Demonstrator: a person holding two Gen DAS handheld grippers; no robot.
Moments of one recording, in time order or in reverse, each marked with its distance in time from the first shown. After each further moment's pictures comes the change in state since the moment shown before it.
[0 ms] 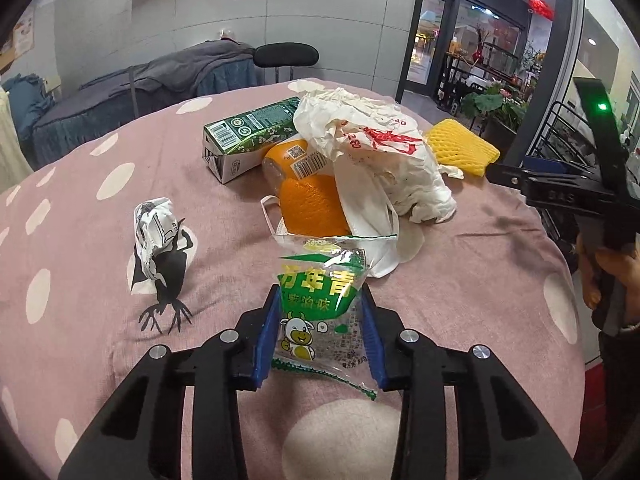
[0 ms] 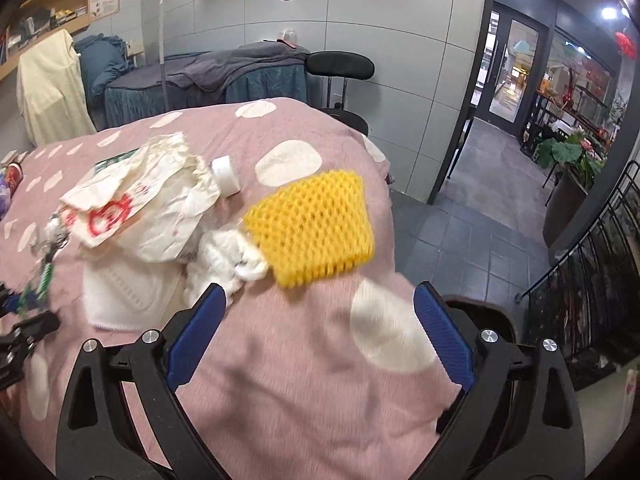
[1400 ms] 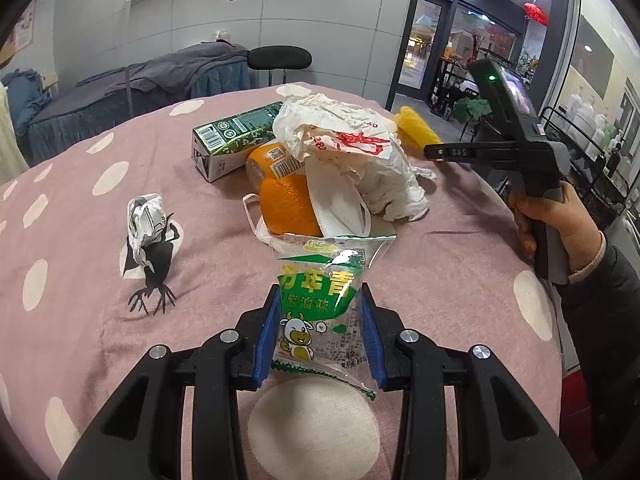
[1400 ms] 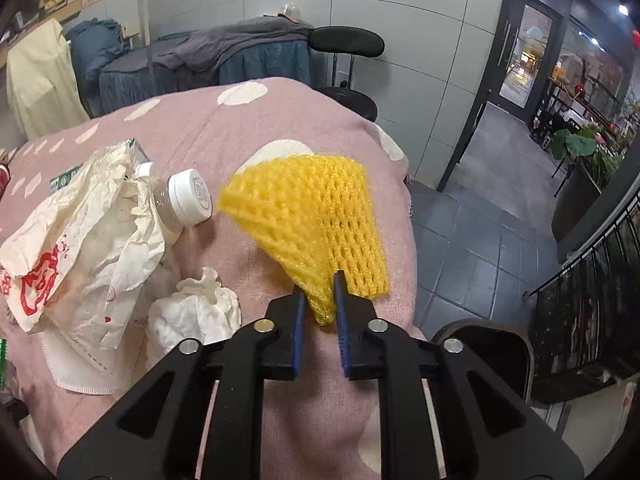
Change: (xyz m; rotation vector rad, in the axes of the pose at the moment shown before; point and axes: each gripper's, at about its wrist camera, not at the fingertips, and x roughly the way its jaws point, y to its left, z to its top) left arm -0.010 -0.012 -0.002 -0.012 -0.006 -0.028; right arm 0.067 -0.002 0.045 0.015 0.080 0.032
